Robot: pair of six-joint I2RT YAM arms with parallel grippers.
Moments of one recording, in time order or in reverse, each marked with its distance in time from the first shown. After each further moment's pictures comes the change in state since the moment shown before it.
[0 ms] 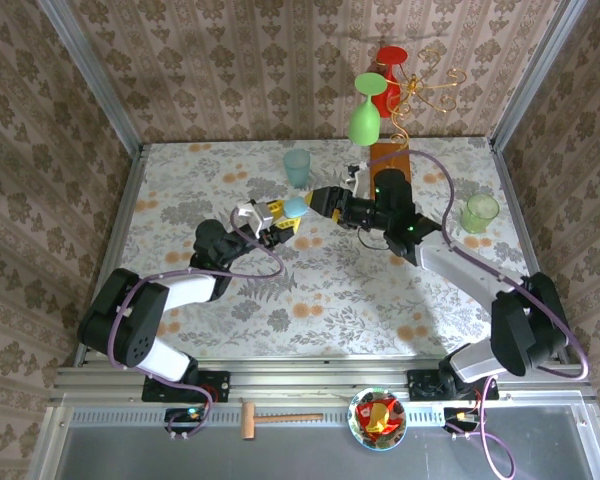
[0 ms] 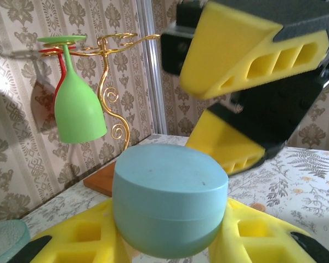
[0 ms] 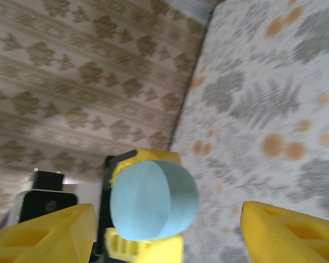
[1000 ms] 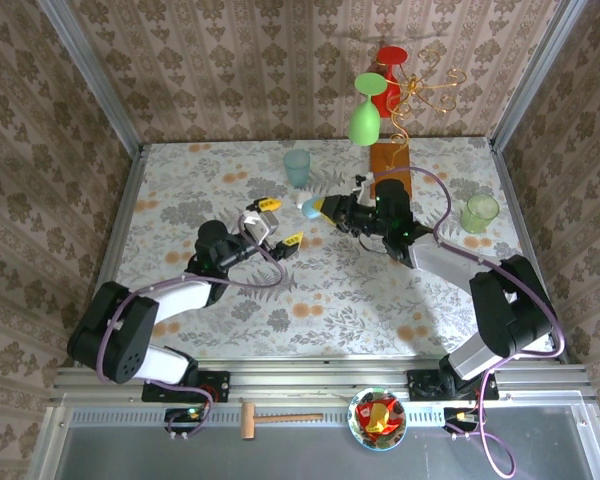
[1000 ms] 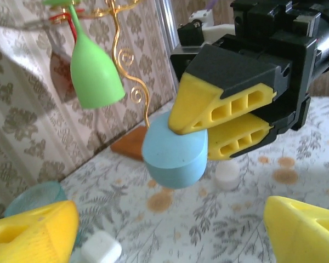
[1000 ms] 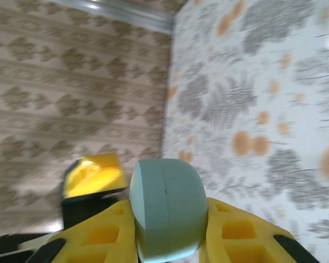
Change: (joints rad) left arm -0.010 -0.108 -0.033 -0.288 -0.119 0.255; right arm -0.055 0.085 -0.102 0.095 0.074 0.101
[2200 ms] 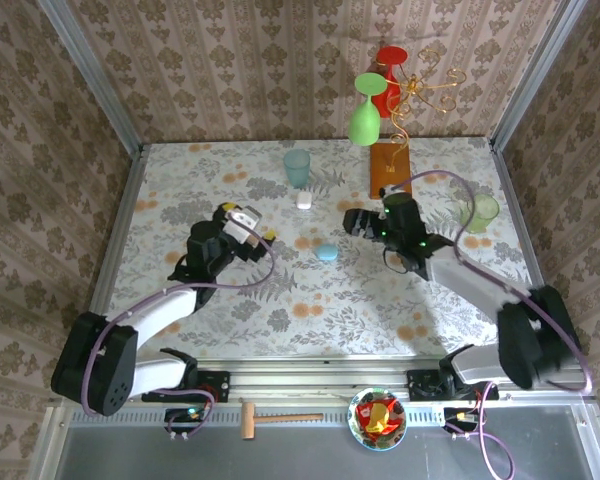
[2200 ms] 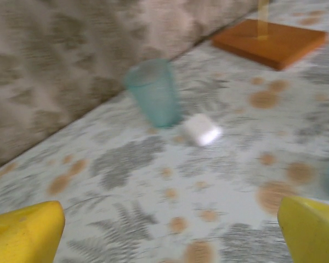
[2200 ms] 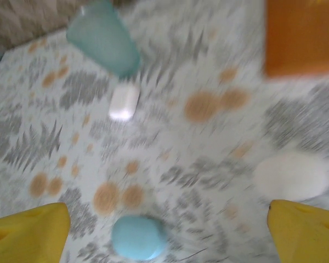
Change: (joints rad) left arm 0.083 -0.175 -0.029 -0.370 -0.463 0.065; right arm -0.028 -0.244 -0.092 -0.376 0.612 -0.593
